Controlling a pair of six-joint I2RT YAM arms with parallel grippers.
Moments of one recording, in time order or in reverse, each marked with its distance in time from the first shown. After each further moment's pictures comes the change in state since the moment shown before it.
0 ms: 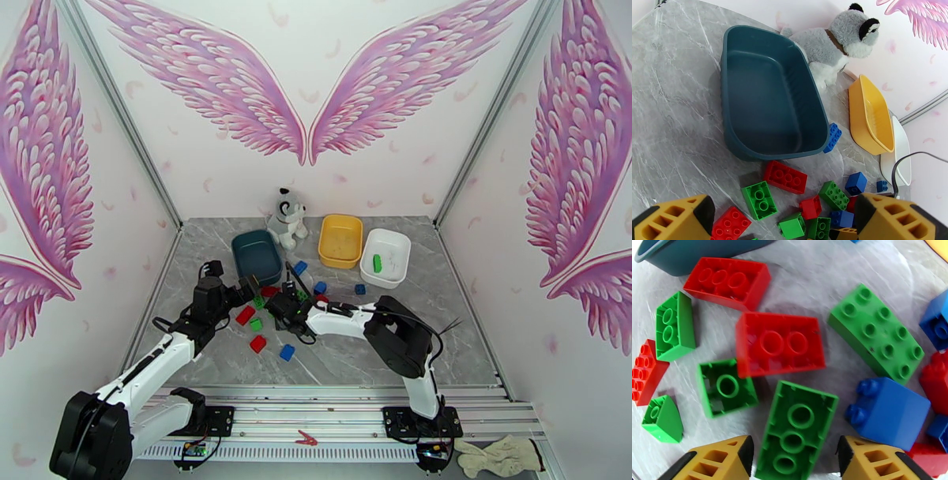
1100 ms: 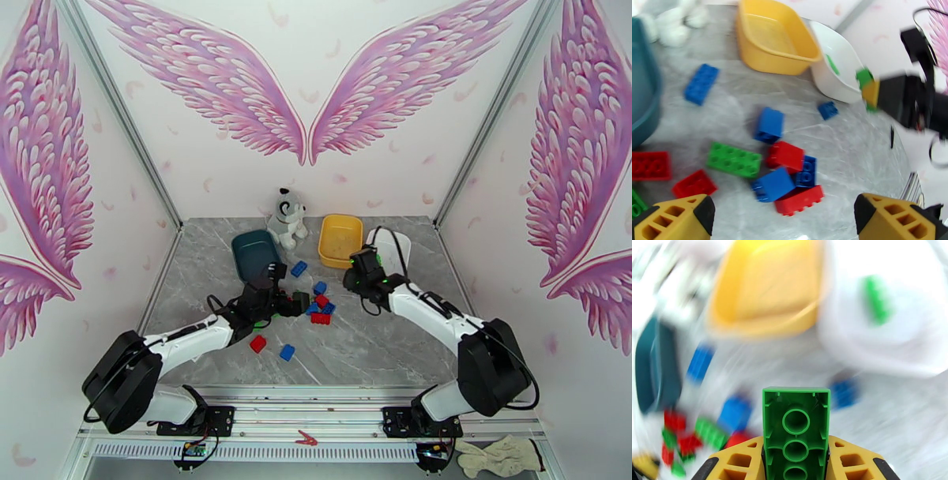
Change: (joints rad) left arm -0.423 0.370 0.196 0.151 0.144 0.183; right arm -0.667 -0.554 -0.323 0.025 -0.155 -0.101
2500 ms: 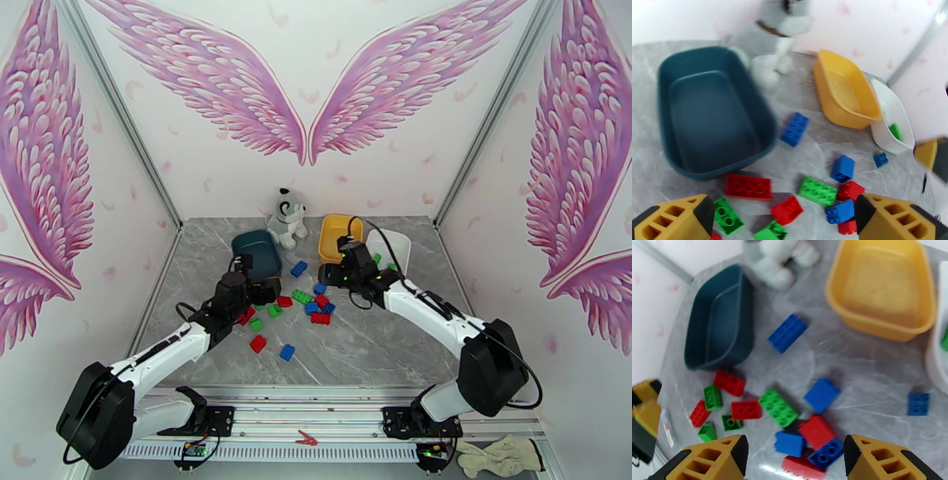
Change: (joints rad) left arm 0.298 -0.239 -0.134 -0.058 -0.176 -0.018; right arm 0.311 0.074 0.106 0.041 -0.173 -0.129
